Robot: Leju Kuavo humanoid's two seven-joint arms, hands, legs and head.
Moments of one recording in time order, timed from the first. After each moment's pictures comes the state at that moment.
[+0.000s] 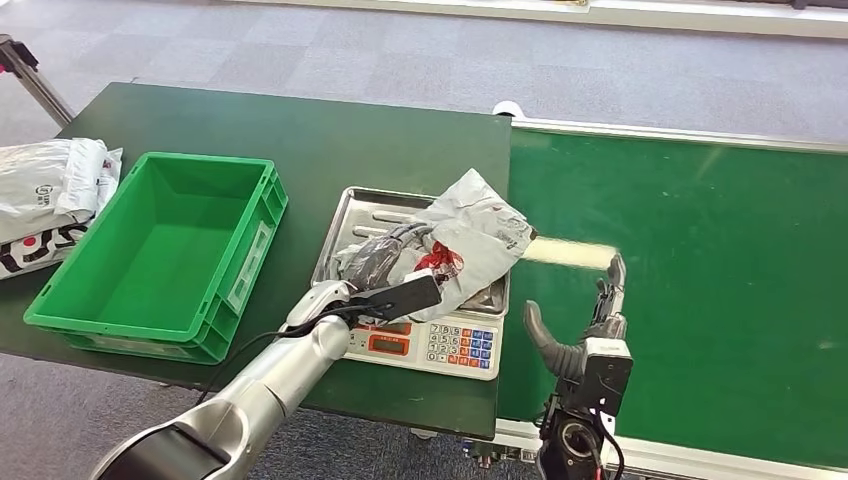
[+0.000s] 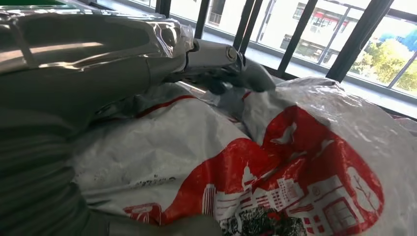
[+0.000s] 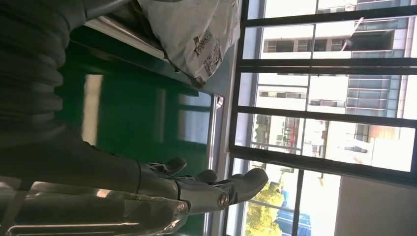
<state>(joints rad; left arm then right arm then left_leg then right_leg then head) -0.66 -0.16 -0.35 -0.64 -0.87 0.08 -0.31 -0.17 0.26 0.06 -1.17 0.17 -0.26 -0.70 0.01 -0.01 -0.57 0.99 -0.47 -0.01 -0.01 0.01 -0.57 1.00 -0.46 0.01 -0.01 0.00</state>
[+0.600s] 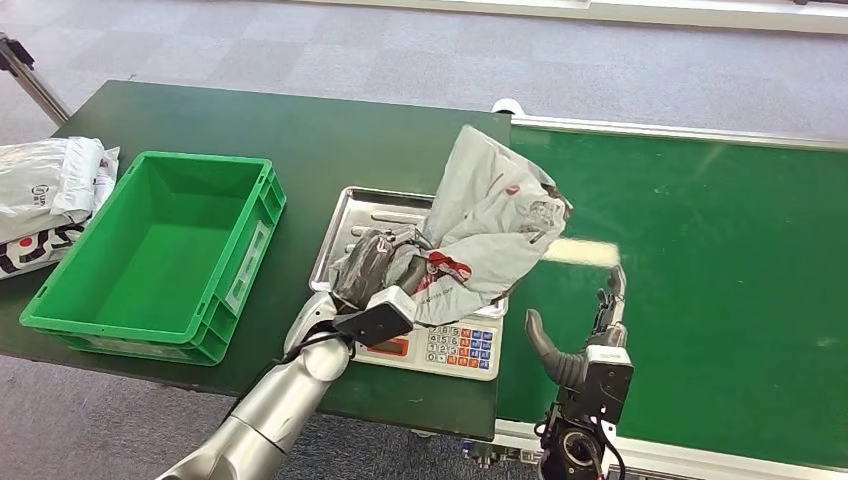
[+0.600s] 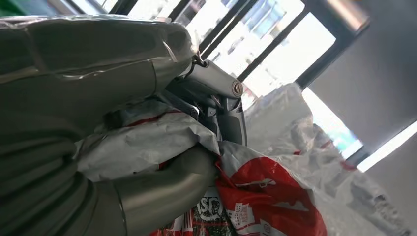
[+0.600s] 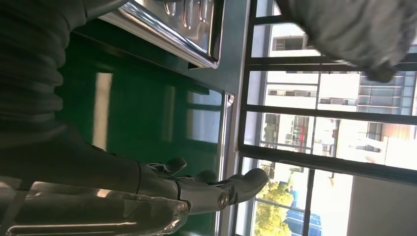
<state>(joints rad) -0.47 -0.18 -0.33 -1.06 -0.63 0.18 -0.61 -0.15 0.27 0.03 -1.17 0.17 -0.25 -0.70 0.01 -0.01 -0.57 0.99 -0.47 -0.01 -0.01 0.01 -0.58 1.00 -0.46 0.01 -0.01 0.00</state>
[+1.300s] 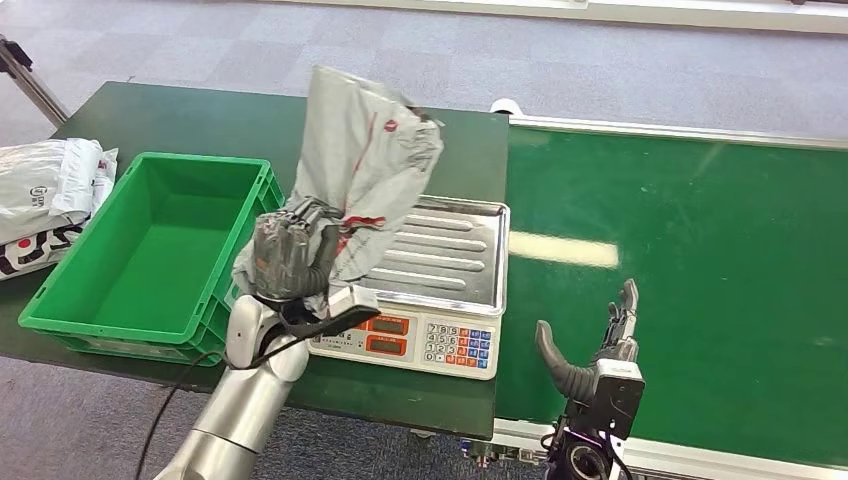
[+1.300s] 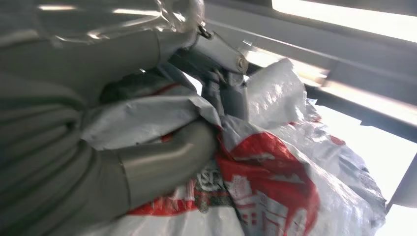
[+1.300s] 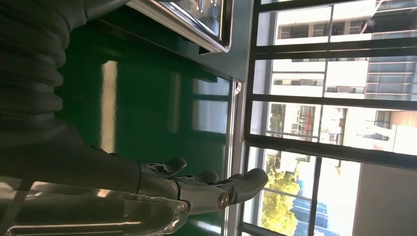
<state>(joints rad) -0.40 -0.15 -0.06 -1.16 -1.11 0.65 -0.50 -0.10 0.27 0.00 -1.21 0.17 -0.25 -0.70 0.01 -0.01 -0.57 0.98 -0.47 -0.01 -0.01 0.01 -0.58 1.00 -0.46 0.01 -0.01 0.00</state>
